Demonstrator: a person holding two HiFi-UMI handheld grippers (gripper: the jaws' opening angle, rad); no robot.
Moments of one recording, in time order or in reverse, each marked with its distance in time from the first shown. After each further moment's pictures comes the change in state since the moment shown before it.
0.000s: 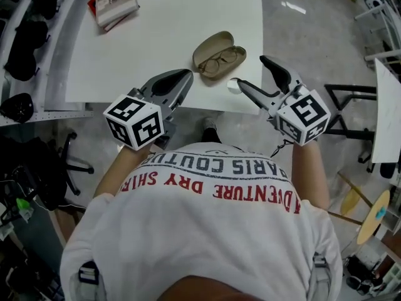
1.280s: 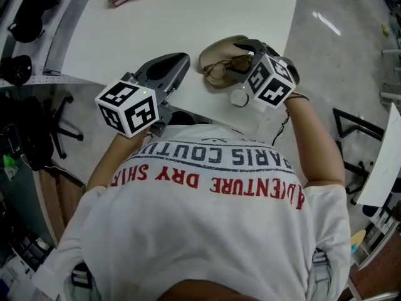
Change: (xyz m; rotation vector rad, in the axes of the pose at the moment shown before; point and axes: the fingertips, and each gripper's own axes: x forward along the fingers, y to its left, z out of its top) left arm 0.031 0.069 0.002 -0.087 -0.055 0.219; right arm 0.156 -0.038 -0.091 -0.620 0.438 0.353
